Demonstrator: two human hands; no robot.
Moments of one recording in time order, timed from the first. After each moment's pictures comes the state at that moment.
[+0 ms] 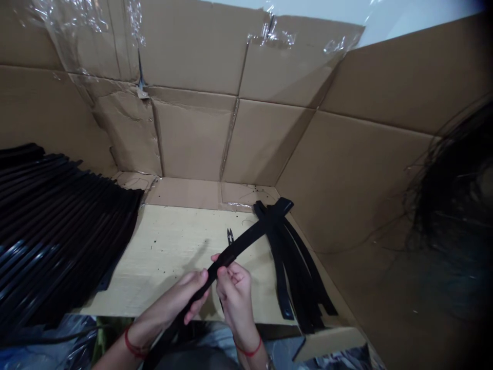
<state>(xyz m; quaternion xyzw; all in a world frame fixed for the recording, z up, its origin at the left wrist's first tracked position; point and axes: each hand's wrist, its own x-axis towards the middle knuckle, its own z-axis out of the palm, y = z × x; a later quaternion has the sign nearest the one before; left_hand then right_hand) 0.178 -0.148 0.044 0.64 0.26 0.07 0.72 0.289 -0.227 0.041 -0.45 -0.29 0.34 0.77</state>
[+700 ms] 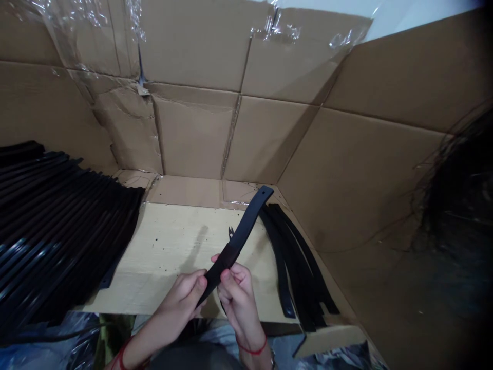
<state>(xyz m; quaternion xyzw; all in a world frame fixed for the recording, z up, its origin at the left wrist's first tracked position) 0.165 -0.157 0.054 0.69 0.23 0.15 0.67 0.288 -0.230 0.047 -0.39 -0.29 0.42 0.77</state>
